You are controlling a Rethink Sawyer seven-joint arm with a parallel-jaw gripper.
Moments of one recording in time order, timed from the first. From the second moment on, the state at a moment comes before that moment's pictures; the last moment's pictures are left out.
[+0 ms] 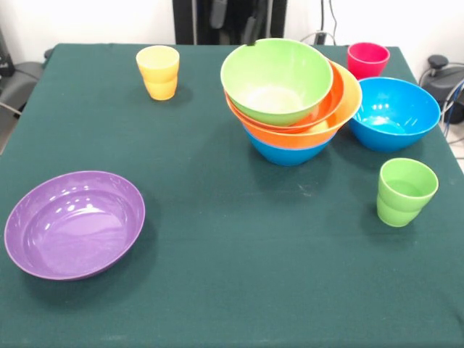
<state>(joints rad) 0.00 -0.72 -0.34 1.62 0.13 0.61 2.13</state>
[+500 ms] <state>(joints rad) -0.08 -0.72 -0.27 1.58 0.05 0.61 2.13</state>
